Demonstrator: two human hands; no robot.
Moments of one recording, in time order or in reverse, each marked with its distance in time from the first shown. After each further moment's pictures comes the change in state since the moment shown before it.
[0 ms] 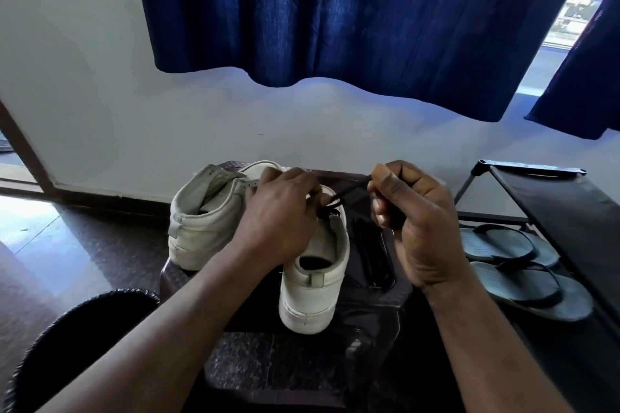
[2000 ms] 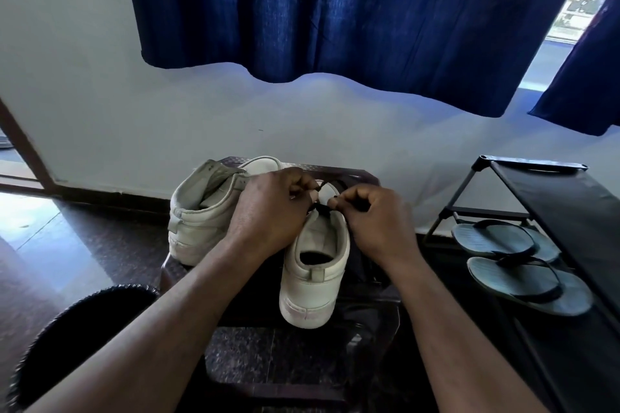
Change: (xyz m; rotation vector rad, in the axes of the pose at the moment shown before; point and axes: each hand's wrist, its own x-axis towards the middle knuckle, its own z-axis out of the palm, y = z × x) left_hand -0.001 0.000 -0.007 -0.253 0.008 -0.309; right_hand 0.020 0.065 0.003 -0.744 0.071 0.069
